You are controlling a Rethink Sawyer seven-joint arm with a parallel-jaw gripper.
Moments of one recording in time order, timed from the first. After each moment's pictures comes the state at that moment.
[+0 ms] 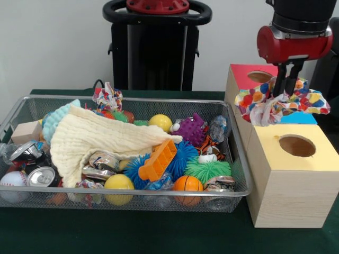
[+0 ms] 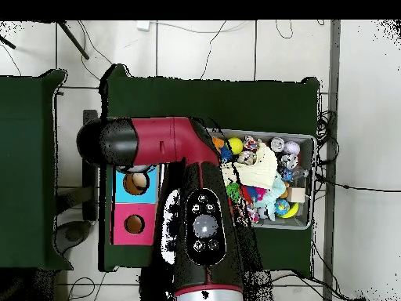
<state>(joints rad) -0.03 -0.68 0.06 1.38 -0.05 0.87 1.57</state>
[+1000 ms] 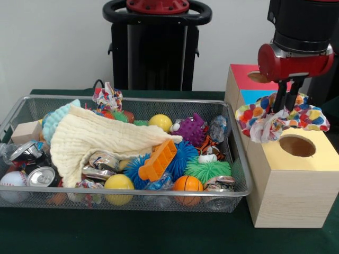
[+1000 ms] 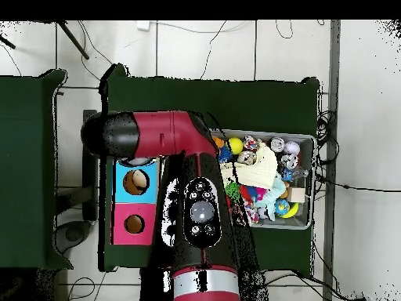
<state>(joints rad) -0.01 -0.61 0.04 1.32 -0.05 0.87 1.57</state>
